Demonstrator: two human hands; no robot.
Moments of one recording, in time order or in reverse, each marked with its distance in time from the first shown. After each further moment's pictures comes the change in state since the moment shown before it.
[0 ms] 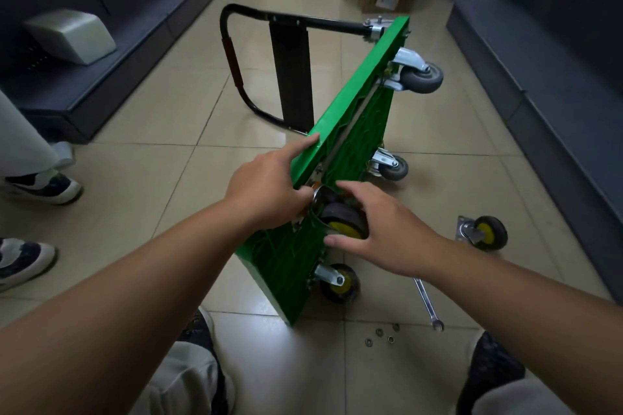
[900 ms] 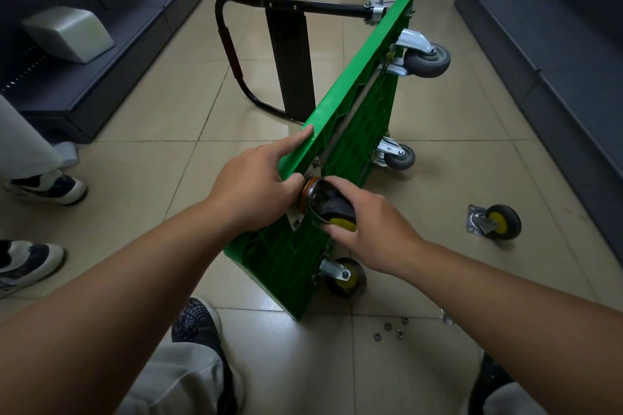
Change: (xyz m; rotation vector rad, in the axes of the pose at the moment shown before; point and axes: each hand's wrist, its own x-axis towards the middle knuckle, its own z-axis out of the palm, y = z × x) left_hand 0.001 -0.007 -0.004 -0.067 -0.005 0.031; right_hand 0.018 0.005 0.031 0.161 0.054 0.068
